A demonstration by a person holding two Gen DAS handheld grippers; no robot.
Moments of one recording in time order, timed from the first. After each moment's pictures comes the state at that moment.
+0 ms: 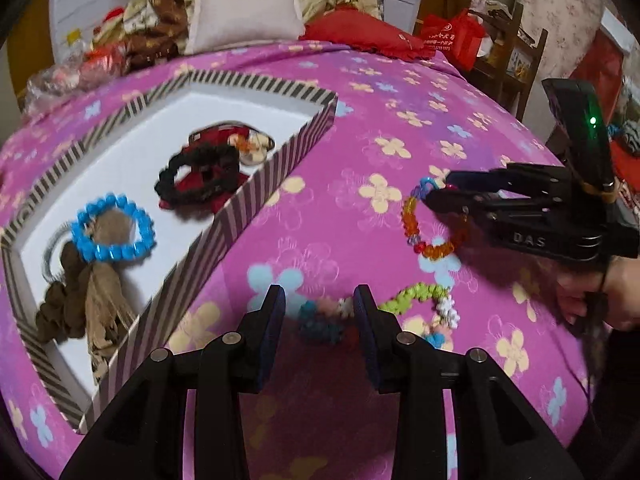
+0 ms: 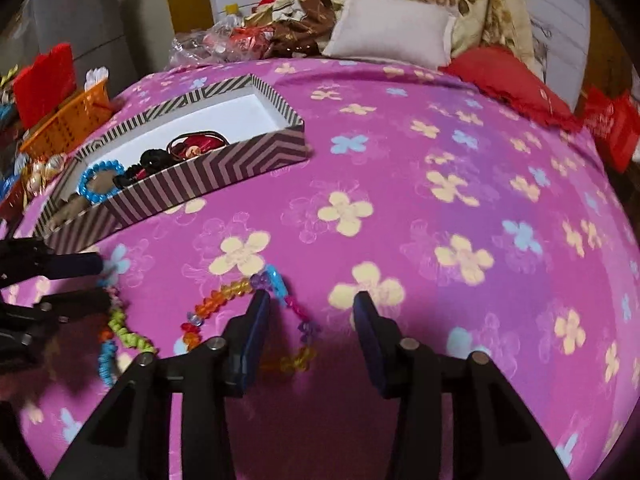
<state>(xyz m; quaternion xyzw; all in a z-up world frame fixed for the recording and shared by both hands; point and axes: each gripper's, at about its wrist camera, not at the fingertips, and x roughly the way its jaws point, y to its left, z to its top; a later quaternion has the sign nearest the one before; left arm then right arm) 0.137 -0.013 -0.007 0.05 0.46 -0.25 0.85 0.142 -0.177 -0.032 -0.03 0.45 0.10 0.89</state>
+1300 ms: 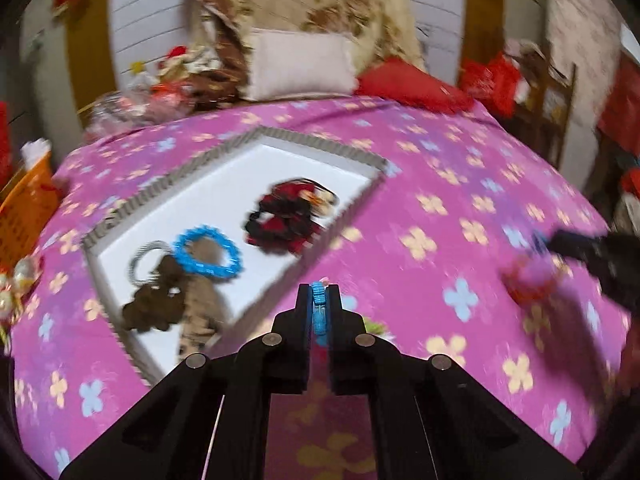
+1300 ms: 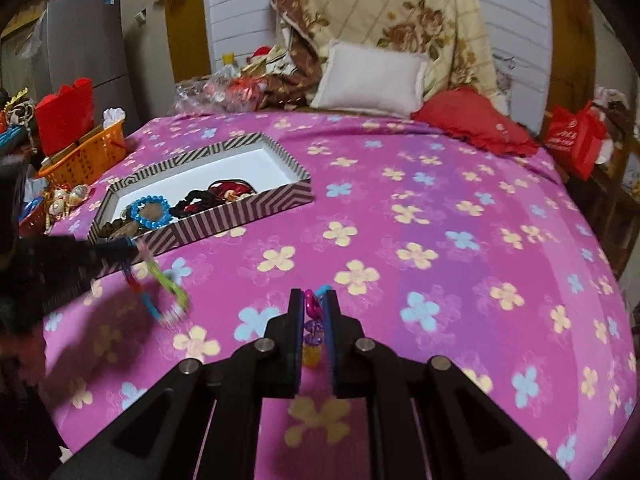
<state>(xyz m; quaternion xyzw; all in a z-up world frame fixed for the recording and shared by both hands) 0.103 0.018 0.037 0.05 0.37 -0.15 0.91 0.042 -0.175 0.034 -0.01 0.37 0.06 0.93</state>
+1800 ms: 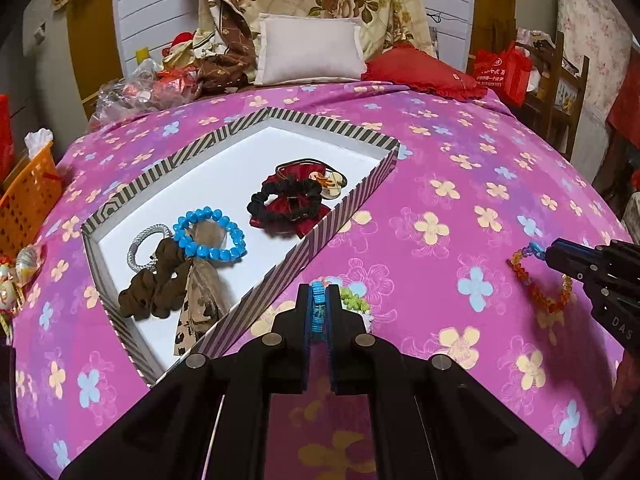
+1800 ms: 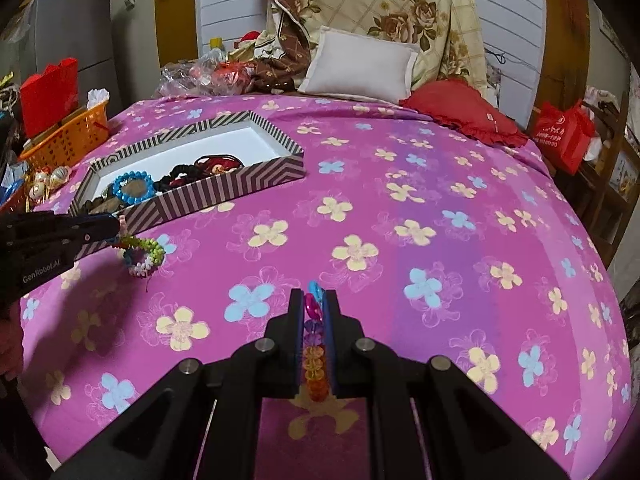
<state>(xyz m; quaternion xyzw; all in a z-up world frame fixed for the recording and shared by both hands) 0.108 0.010 0.021 0.06 0.40 -0.14 0.91 0.046 -0.159 0.011 -0.03 0.39 0.03 0.92</state>
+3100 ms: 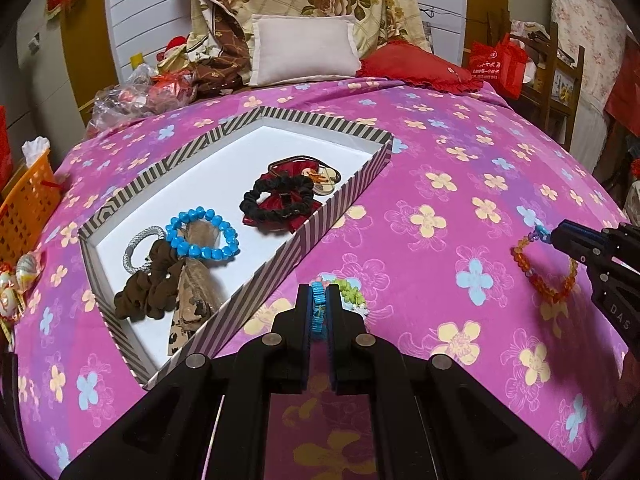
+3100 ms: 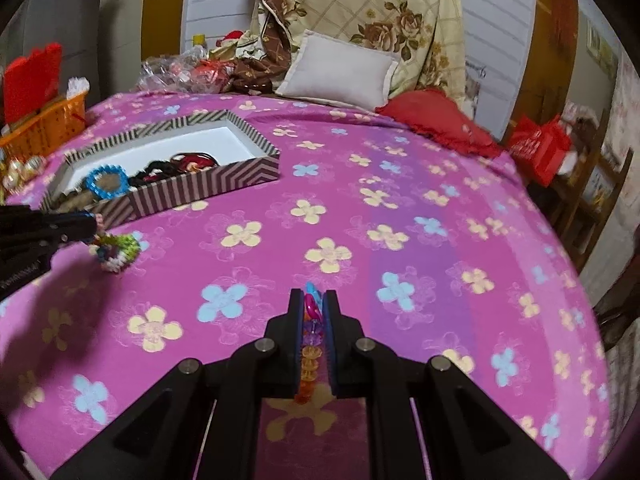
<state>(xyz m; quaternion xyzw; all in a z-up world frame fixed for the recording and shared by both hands) 0.106 0.005 0.017 0.07 0.40 -0.14 0.90 0.044 -0.152 0.011 -0.08 0.38 -0.03 0.92</state>
